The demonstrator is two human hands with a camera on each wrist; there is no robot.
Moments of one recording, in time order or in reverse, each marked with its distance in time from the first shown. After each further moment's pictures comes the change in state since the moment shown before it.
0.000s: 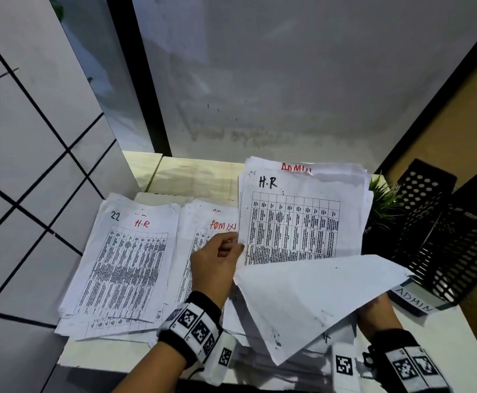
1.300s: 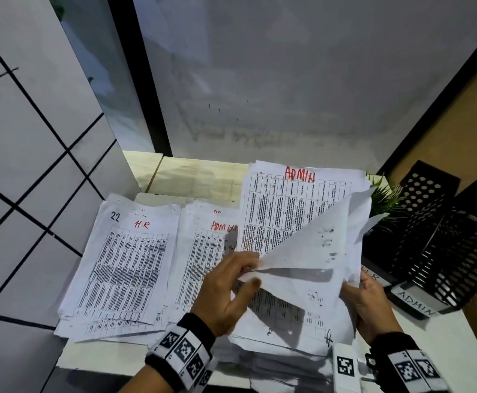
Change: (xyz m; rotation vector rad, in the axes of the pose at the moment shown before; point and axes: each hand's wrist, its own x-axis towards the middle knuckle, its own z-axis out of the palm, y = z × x) left_hand -0.023 -0.010 -0.021 0.222 -0.472 0.582; right_hand 0.007 0.008 -0.005 -0.029 -0.141 -0.039
